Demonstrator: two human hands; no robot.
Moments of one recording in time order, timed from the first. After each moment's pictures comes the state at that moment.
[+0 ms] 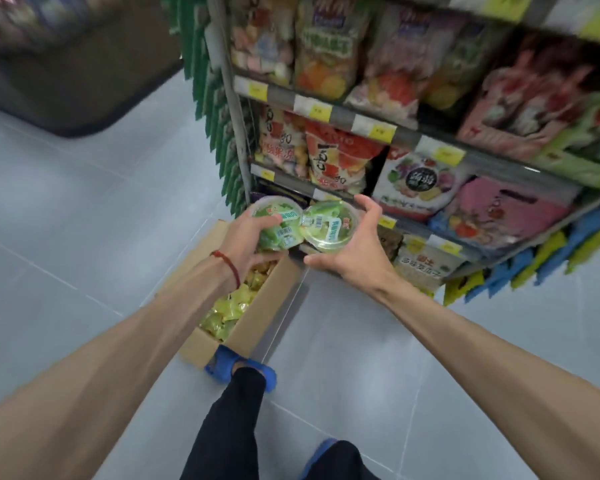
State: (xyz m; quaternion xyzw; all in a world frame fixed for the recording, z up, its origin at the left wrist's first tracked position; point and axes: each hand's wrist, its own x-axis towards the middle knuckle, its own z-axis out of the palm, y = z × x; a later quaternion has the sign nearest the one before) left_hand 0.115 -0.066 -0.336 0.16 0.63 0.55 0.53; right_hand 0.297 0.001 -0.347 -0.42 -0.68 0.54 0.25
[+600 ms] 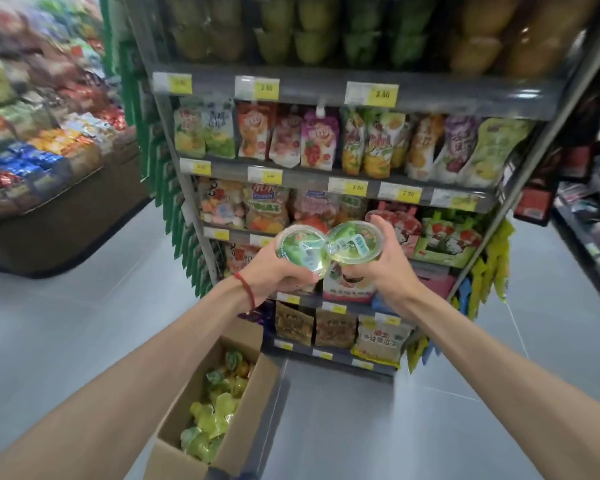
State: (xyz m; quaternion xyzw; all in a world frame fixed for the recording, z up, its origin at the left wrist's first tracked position) left_hand 0.178 -0.005 -0.117 0.45 0.51 0.43 0.59; right_hand 0.394 0.042 -0.125 -0.45 -0.63 0.51 0.38
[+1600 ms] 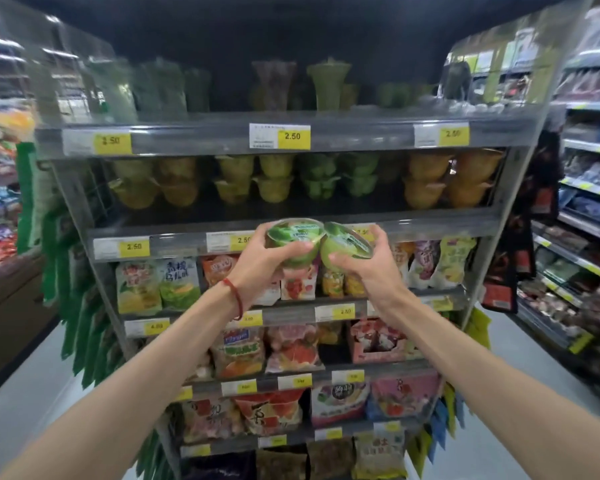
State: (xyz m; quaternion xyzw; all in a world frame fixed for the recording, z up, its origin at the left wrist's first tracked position) left_hand 0.097 0.185 0.053 0.54 0.38 0.49 0.57; right_hand 0.296 0.176 0.022 -0.49 -0.54 0.41 0.56
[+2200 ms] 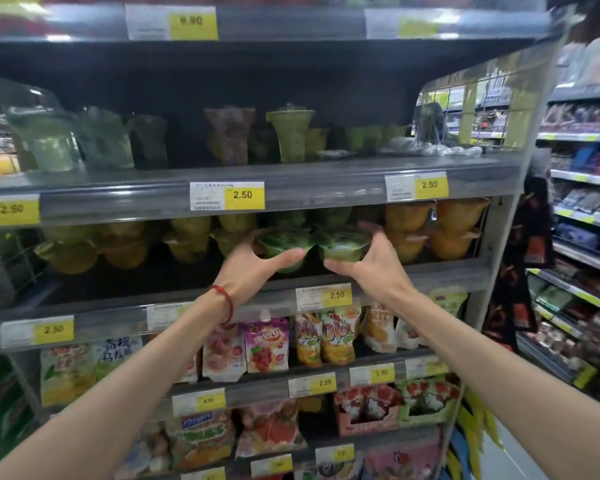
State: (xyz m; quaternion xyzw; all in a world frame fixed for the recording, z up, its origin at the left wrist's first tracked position) left_hand 0.148 0.288 0.101 0.69 0.49 0.46 0.27; right_hand 0.368 0.281 0.084 -0.54 -0.60 0.23 0.54
